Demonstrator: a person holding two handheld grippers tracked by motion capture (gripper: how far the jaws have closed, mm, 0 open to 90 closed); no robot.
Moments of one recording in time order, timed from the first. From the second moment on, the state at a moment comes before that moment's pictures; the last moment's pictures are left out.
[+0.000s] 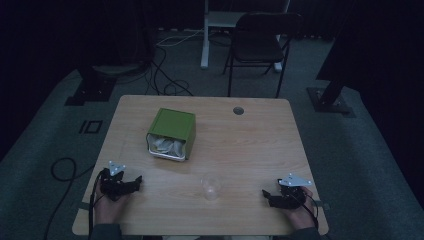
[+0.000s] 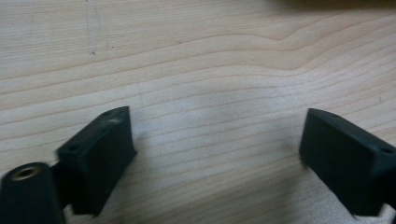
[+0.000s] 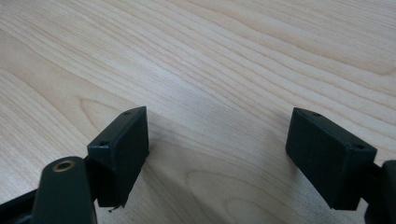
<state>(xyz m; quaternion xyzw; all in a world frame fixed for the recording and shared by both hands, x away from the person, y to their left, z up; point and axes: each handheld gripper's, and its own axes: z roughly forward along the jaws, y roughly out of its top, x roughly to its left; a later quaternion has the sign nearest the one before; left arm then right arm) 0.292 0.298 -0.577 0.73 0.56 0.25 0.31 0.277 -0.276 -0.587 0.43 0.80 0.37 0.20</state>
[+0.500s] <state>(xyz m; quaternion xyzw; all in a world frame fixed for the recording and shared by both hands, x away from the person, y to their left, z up) 0.292 0.298 -0.575 0.73 0.56 0.25 0.30 0.277 -0.275 -0.587 0.43 0.80 0.37 0.20</state>
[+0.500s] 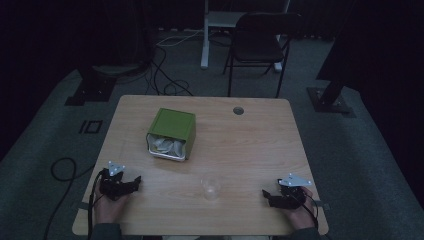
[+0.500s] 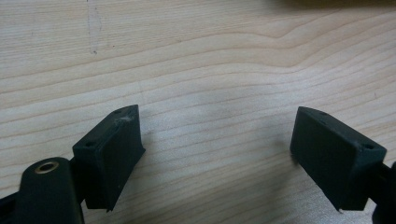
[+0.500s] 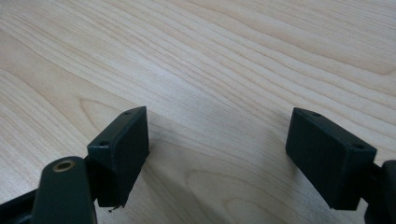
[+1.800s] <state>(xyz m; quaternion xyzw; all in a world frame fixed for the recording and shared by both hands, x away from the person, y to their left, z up) 0.284 0.298 -0.552 0.75 0.54 0.23 0.31 0.277 -0.275 -0.587 0.43 0.80 0.37 0.20</state>
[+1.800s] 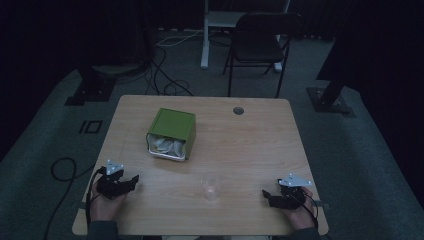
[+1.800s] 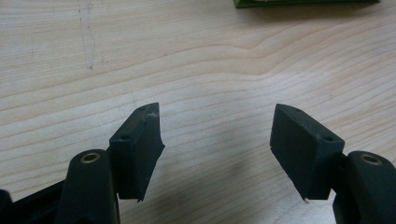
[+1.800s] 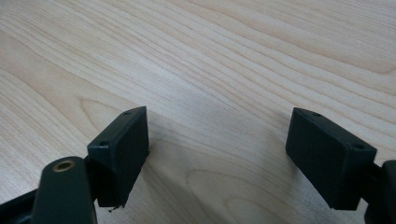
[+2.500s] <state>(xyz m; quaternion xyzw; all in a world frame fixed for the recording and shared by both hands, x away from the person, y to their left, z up) 0.282 0.289 -0.529 0.75 0.52 0.24 0.34 0.276 -0.275 -0.587 0.43 0.80 0.37 0.20</state>
